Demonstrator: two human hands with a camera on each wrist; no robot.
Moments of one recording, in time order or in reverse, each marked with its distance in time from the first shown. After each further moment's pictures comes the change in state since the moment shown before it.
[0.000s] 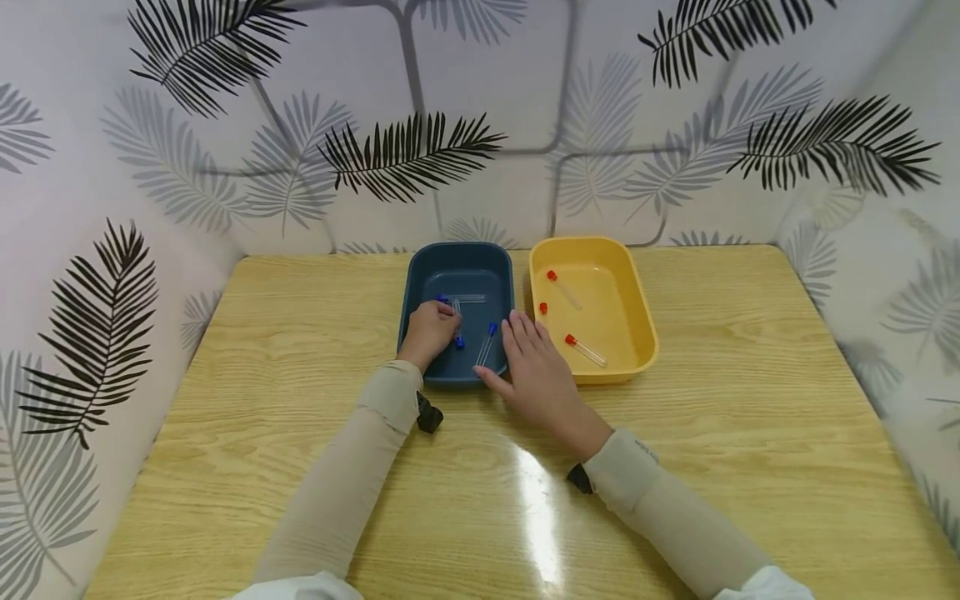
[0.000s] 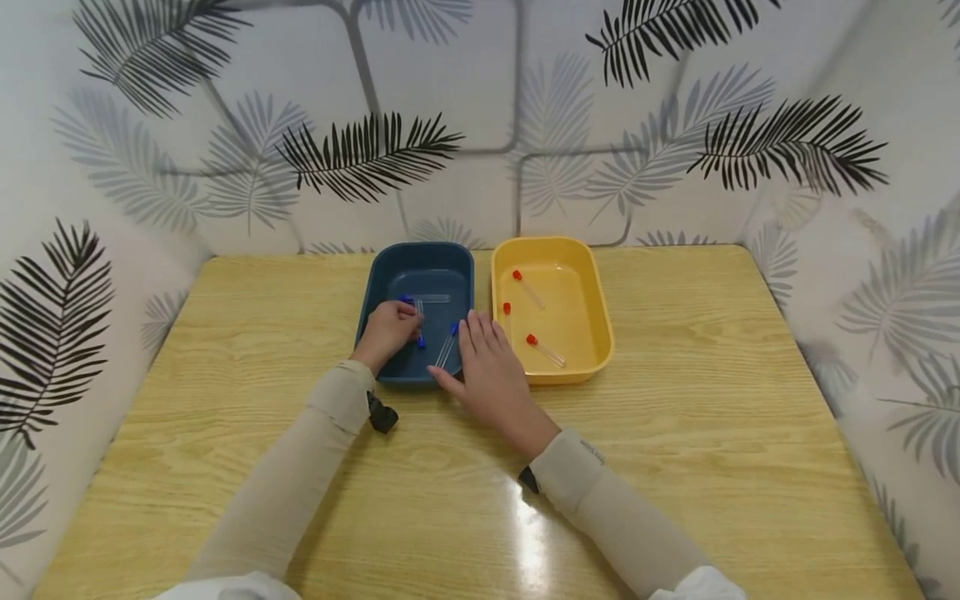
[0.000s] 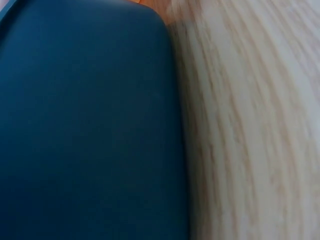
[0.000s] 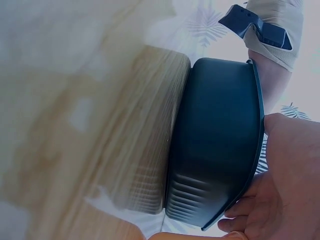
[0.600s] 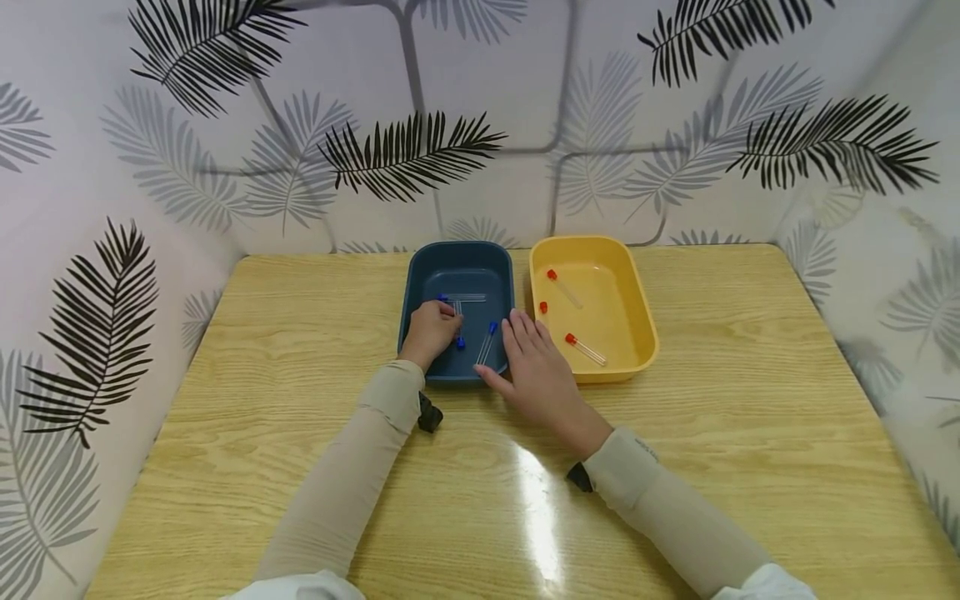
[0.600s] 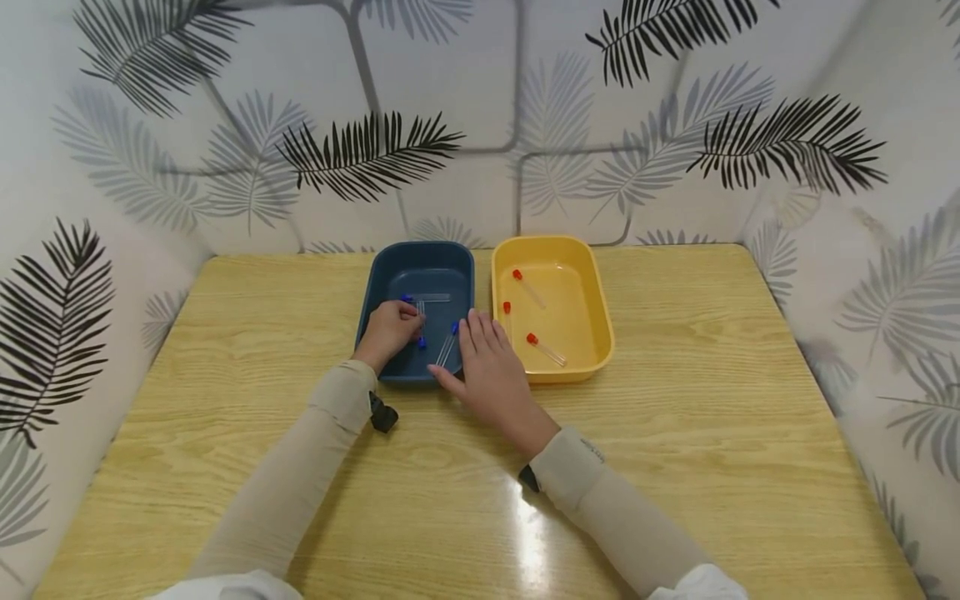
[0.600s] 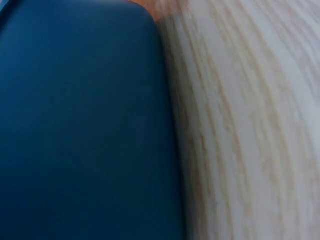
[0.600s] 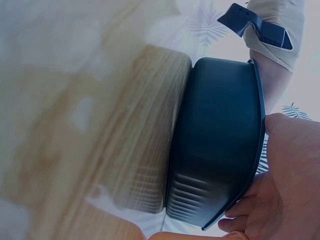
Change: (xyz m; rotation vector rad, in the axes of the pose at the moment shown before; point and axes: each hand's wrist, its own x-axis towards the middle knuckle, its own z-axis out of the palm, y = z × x) left_hand -0.003 0.002 0.000 0.037 0.005 0.025; right_hand 0.000 -0.001 -0.002 -0.009 -0.013 0.005
